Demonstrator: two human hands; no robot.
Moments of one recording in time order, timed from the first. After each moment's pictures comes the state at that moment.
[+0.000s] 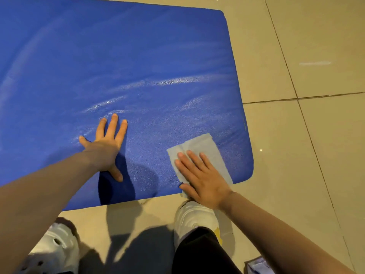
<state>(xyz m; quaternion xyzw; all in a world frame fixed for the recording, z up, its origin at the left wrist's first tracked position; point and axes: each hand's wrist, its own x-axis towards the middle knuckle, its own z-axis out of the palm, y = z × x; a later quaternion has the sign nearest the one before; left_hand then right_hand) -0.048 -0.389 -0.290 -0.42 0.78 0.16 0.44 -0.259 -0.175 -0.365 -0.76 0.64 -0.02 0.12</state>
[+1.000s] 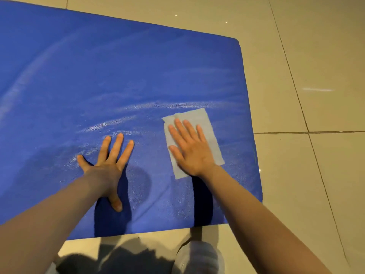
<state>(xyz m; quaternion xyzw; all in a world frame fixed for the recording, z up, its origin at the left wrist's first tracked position) -0.051 -0.403 -0.295 -0.42 0.74 0.21 0.48 -0.280 -0.336 -0.372 -0.70 0.70 -0.06 0.11</state>
